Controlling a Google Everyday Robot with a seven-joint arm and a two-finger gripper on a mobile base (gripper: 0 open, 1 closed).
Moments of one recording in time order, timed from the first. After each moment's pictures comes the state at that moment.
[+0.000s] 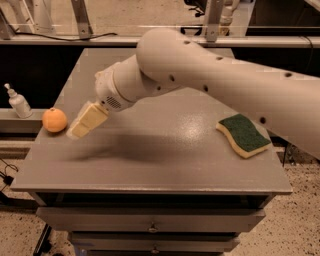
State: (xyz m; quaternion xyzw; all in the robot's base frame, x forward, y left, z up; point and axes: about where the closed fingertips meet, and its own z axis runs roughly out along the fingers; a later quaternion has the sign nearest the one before) arm 0.539 0.177 0.892 -0.60 0.65 0.23 0.41
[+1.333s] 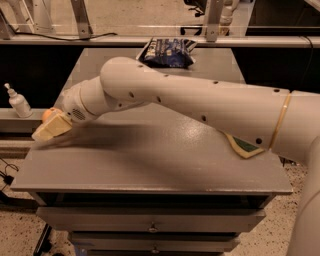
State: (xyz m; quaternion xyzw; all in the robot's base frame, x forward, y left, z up) arm 0.549 0.278 0.848 -0.57 0.64 0.32 0.41
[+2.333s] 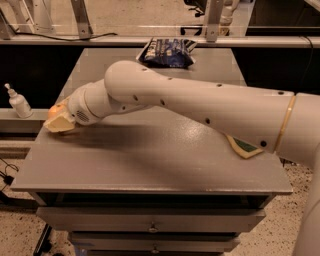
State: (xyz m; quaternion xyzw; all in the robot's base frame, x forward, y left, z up) arm 0.552 0.270 0.841 -0.56 0.65 0.31 0.41
